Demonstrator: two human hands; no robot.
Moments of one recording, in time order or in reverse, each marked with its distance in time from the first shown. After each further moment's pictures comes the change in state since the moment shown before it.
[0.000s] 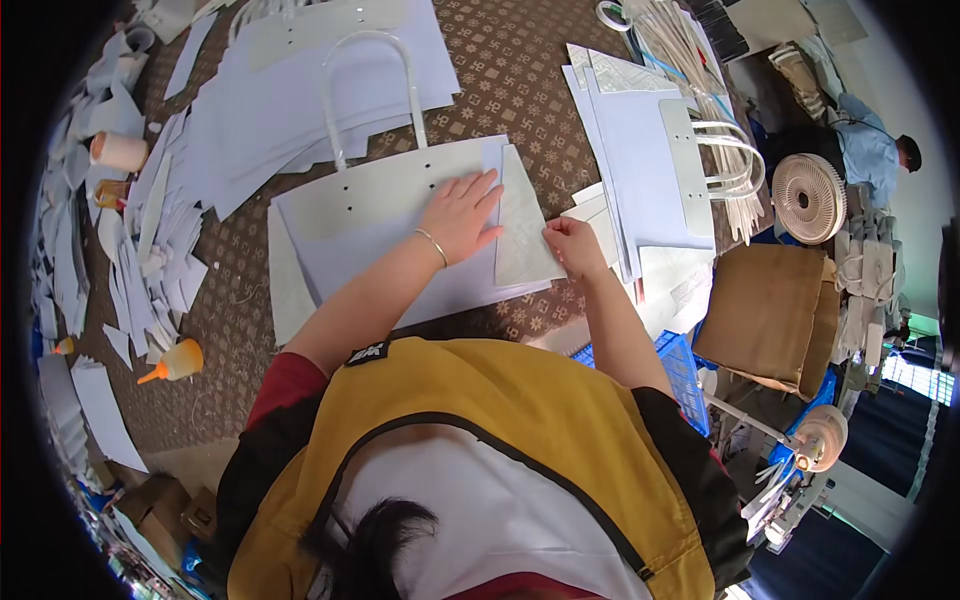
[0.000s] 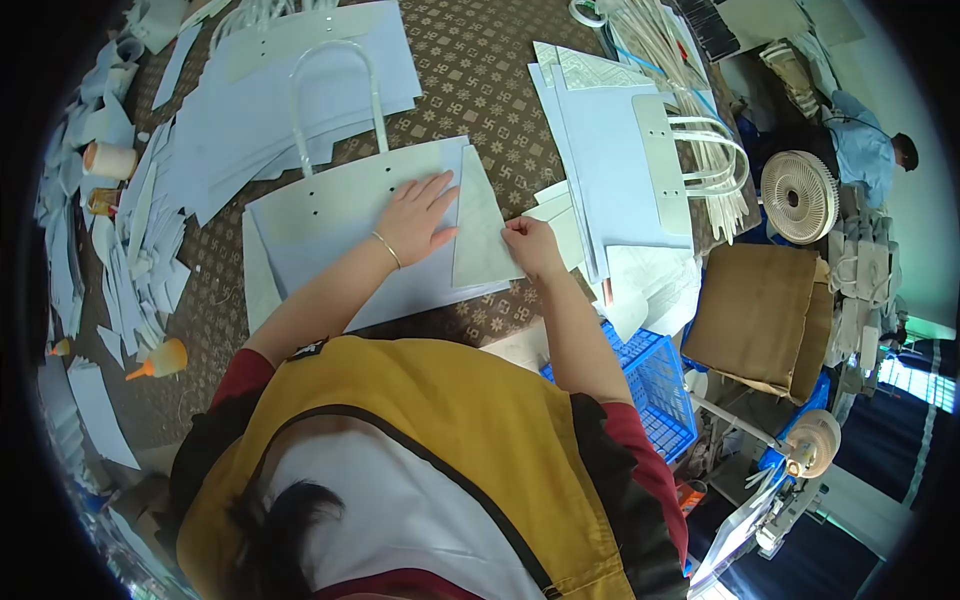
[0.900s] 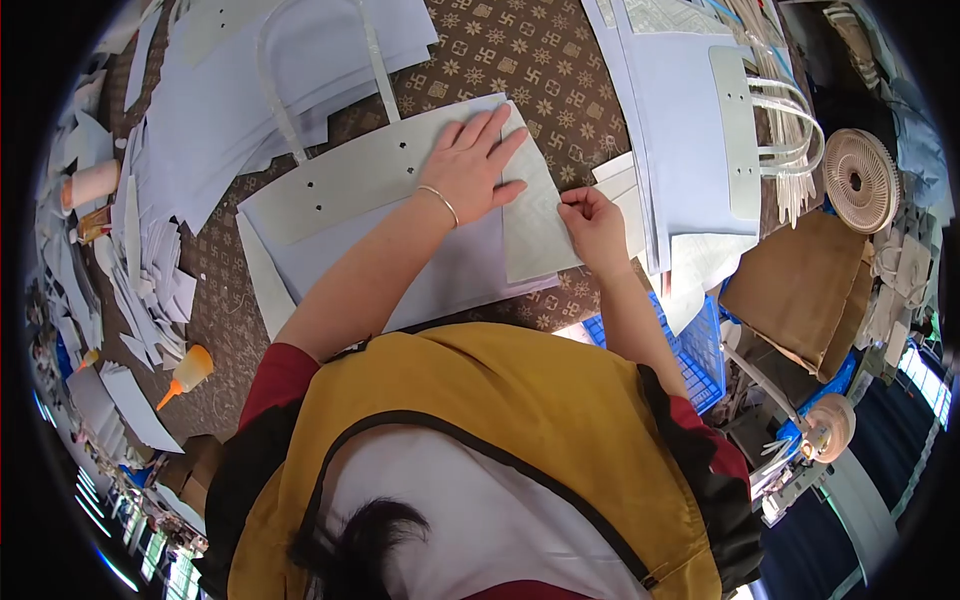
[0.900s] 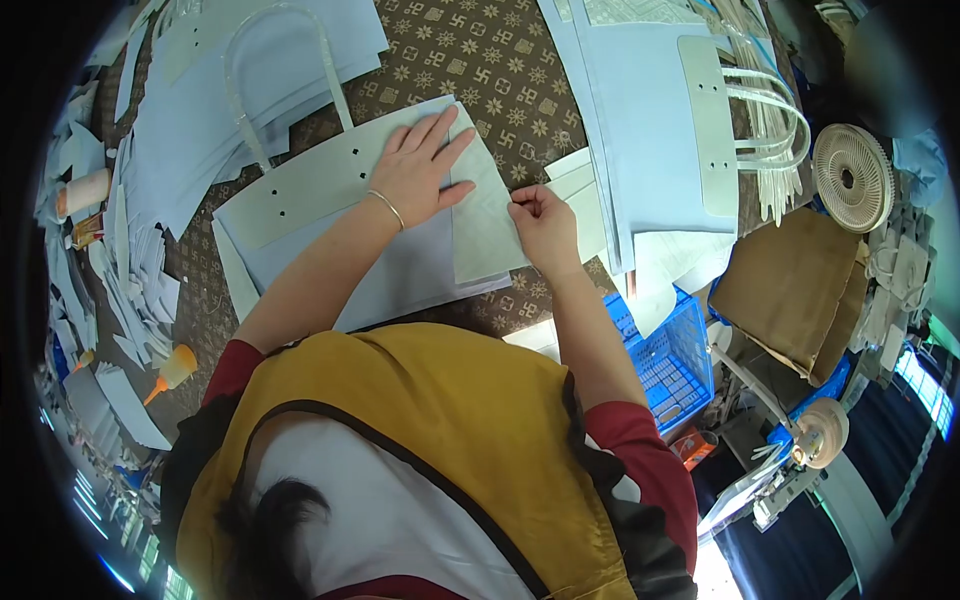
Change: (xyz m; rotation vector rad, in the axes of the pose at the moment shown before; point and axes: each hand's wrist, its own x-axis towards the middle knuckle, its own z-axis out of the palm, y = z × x) left_hand 0.051 -0.018 0.035 0.032 -0.171 -0.069; right_hand 0.010 0.007 0.000 0.074 0.107 -0.033
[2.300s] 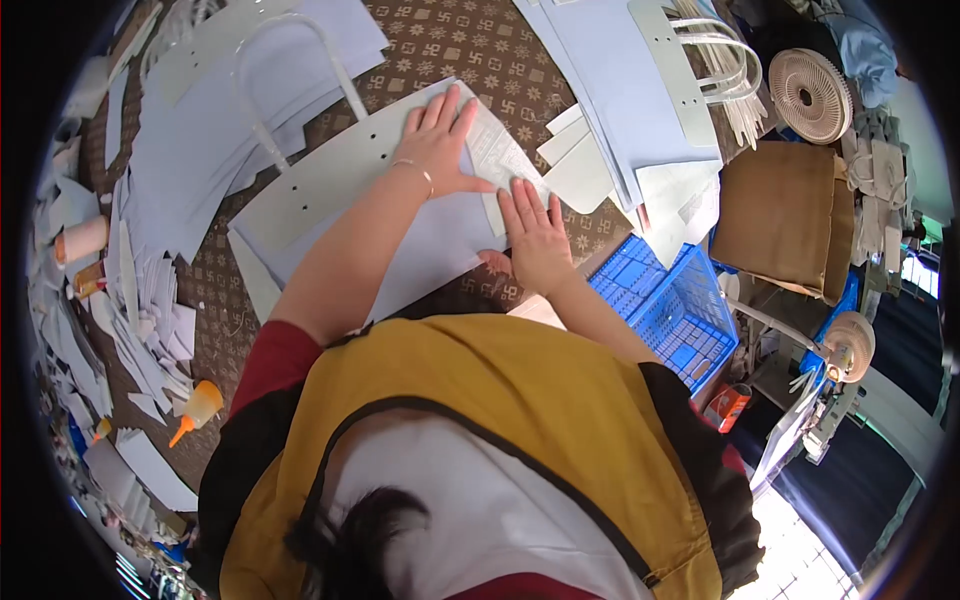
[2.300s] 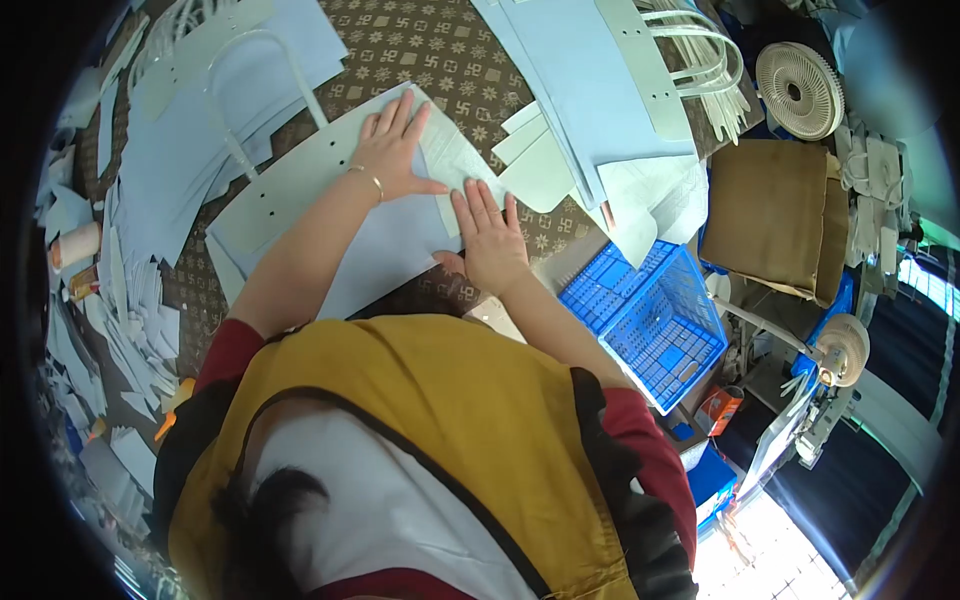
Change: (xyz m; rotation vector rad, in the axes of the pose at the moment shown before) left_hand -0.008 0.007 -0.012 0.080 -0.240 -0.010; right_hand -0.093 0.019 0.047 -1.004 0.159 -0.630
